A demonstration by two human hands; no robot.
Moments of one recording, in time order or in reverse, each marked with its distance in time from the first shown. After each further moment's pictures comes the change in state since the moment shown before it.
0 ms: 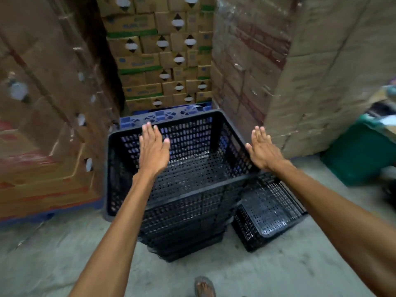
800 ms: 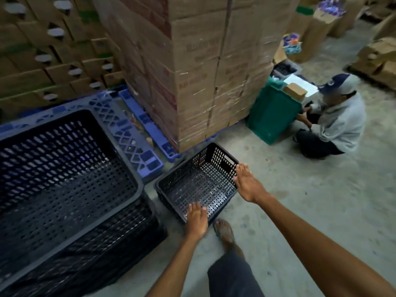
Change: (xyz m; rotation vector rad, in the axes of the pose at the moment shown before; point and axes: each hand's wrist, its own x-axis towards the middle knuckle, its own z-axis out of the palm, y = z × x) left_hand -0.137 0.239 0.394 -0.241 -0.790 0.083; right_hand -0.142 0.294 0.131 0.237 -0.148 0.437
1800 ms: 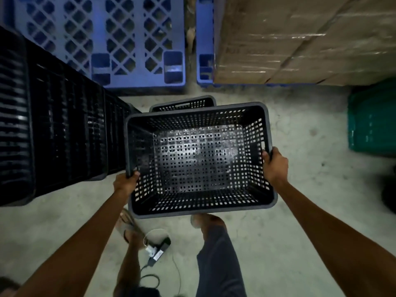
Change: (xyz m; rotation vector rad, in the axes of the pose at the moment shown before) left_hand 0.244 -0.136 0.097 -0.650 0.529 -1.229; right_hand 0.404 0.198 0.137 0.081 -0.169 0.013
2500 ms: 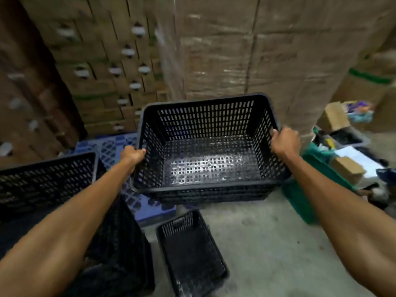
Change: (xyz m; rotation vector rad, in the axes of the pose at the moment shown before) left_hand -0.344 0.238 -0.303 -0.023 -0.009 0.934; right_hand -0.261 -0.155 -0.435 0.222 0.756 -0.055
